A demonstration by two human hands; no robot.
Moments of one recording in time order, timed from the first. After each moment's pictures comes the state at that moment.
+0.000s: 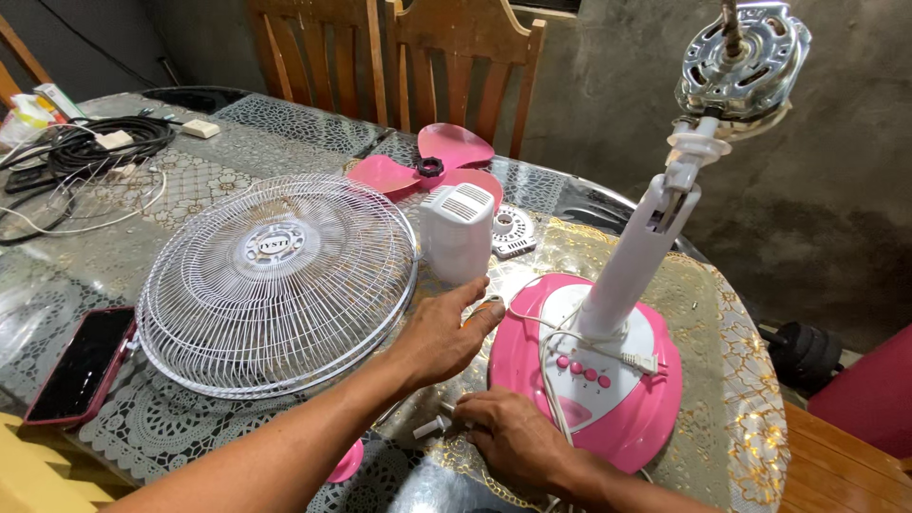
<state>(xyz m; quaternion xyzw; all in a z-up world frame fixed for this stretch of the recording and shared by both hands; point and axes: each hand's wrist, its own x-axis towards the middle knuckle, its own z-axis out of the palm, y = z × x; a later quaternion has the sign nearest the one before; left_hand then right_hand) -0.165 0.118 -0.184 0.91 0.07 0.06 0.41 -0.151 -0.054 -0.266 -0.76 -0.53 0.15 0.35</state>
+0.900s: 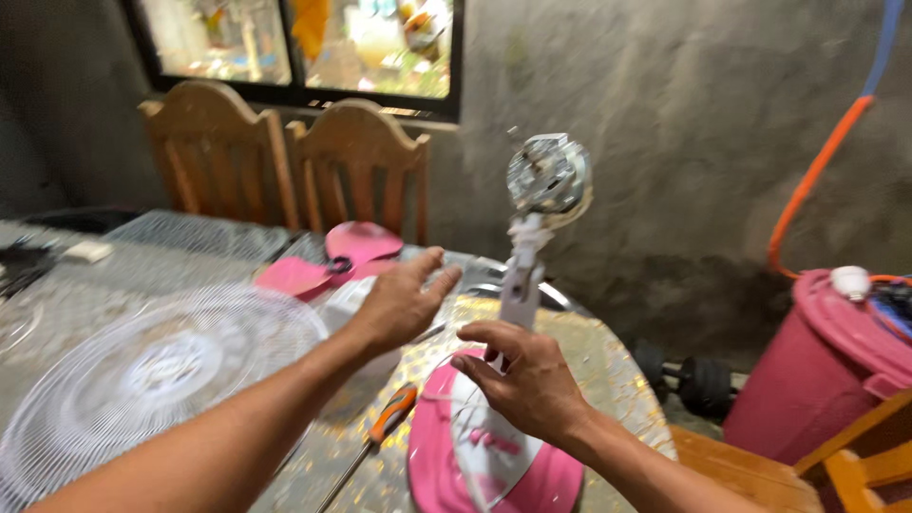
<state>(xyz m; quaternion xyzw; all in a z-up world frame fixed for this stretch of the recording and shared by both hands) -0.058 0.091 -0.097 0.90 -0.06 0.20 0.38 -0.090 -0.118 -0.119 -0.83 -0.33 -0.13 0.43</state>
